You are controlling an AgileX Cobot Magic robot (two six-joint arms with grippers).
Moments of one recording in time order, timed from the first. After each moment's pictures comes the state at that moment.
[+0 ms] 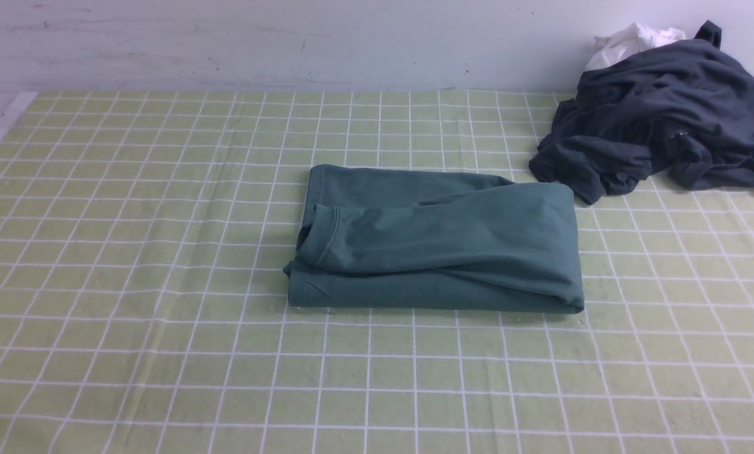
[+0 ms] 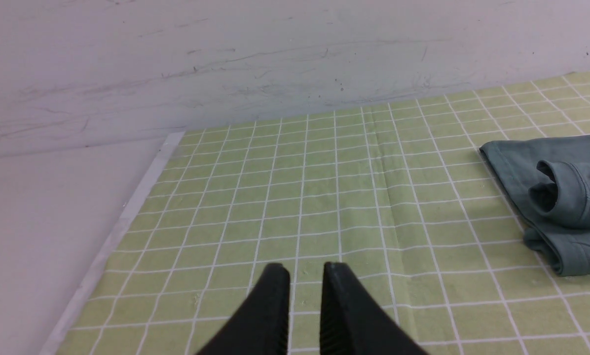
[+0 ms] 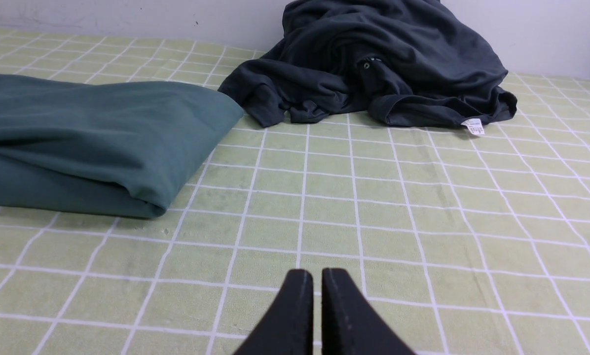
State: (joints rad) right arm -0.04 -0.01 0.03 0.01 0.35 -0.09; left arm -0.24 0.08 -0.30 0.56 0.55 -0.43
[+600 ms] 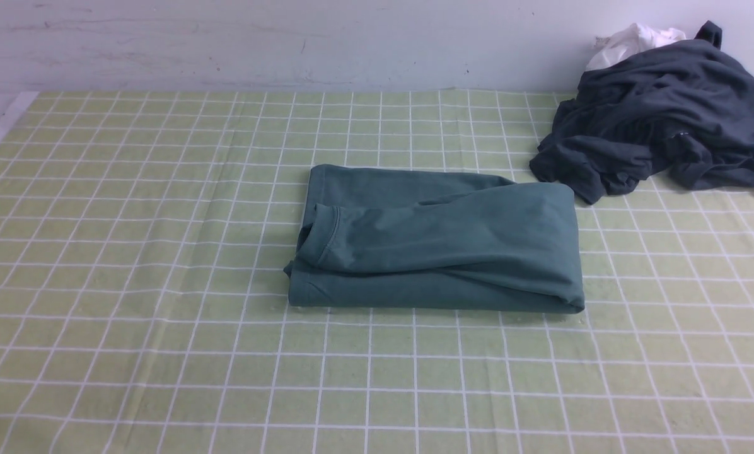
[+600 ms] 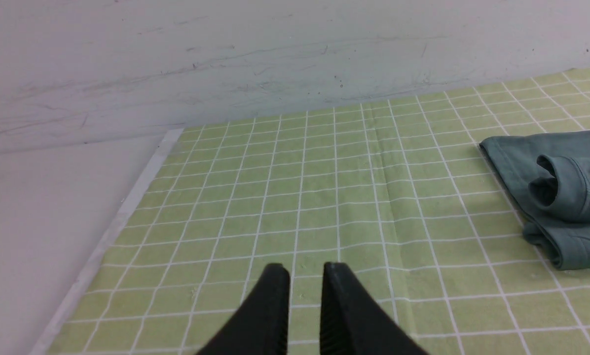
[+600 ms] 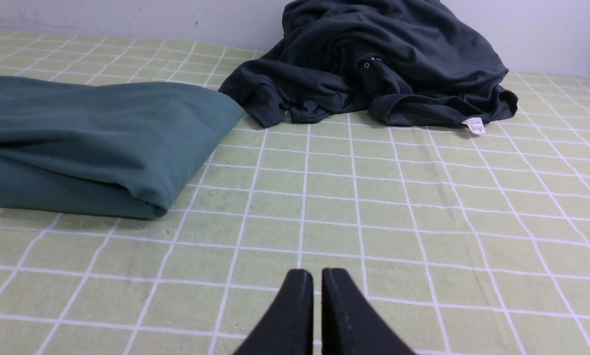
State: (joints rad) right arm -0.04 -0.01 0.03 0.01 0.36 -0.08; left arm -0.22 0.05 -0.25 0.53 0.54 -0.43
